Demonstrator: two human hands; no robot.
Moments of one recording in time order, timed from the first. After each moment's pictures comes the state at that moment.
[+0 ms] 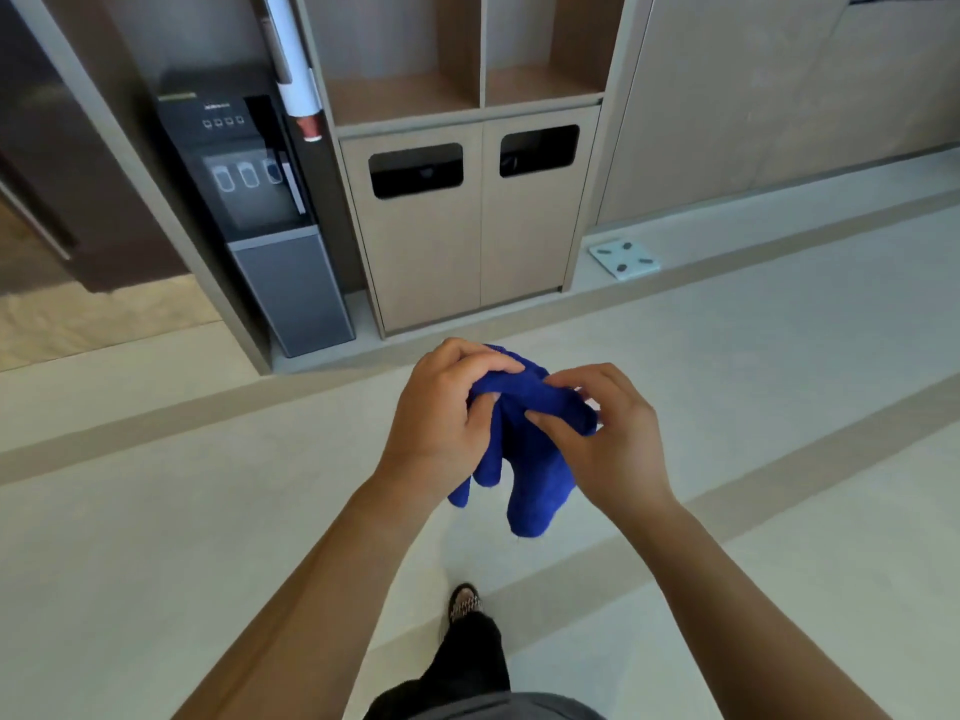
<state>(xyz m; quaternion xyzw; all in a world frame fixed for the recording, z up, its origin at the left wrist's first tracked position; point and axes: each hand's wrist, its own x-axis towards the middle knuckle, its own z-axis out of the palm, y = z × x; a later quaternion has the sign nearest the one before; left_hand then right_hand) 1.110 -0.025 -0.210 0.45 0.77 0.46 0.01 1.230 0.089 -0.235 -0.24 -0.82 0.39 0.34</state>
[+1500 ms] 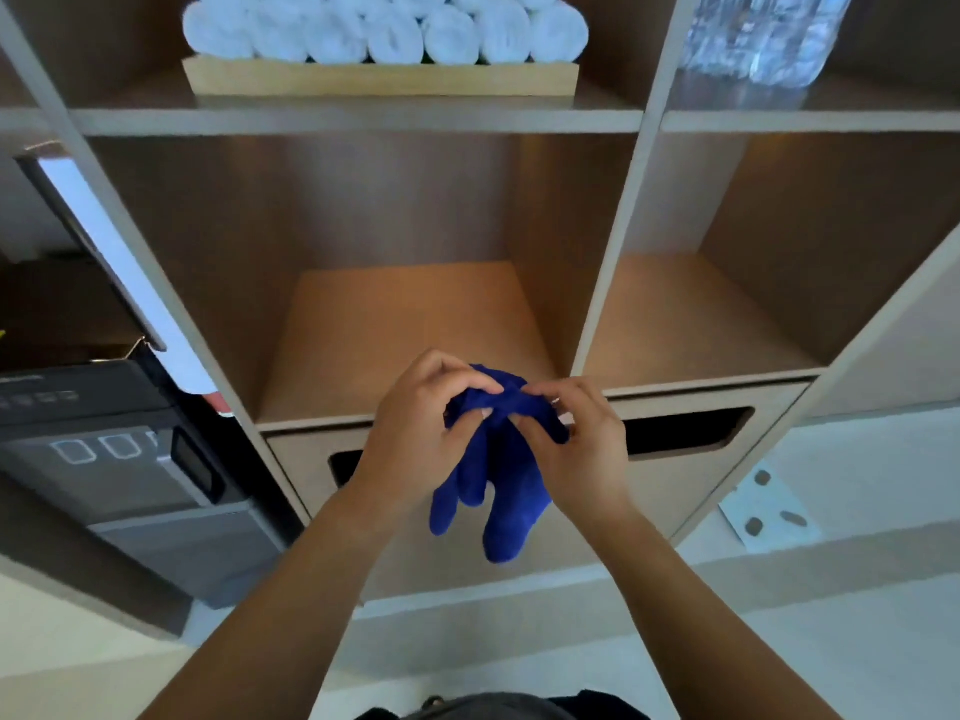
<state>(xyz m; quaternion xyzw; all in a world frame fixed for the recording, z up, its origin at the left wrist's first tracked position) 0.322 0.580 -0.191 0.40 0.79 0.46 -0.09 0.408 0.720 -0.221 -0.14 -0.83 0.41 0.35</state>
